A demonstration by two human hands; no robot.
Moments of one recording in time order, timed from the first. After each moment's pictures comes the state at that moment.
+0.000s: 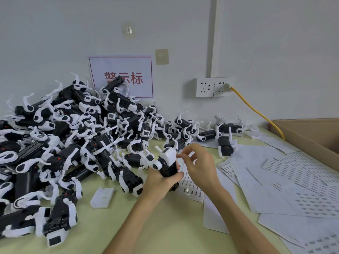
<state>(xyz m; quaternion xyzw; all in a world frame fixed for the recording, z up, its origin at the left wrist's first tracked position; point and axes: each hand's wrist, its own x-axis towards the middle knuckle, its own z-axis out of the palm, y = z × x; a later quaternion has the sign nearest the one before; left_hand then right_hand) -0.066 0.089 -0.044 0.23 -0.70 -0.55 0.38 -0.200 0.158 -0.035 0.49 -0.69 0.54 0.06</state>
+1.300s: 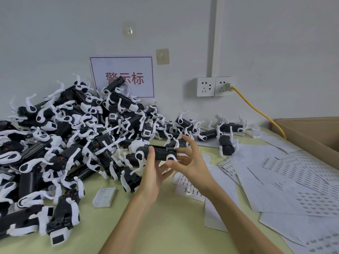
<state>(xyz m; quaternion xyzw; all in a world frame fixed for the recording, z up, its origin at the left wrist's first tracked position) -0.061 0.080 -0.030 0.18 -0.56 -0.72 0.36 -0.184 0.155 -0.033 0.46 -0.56 0.65 -0.23</state>
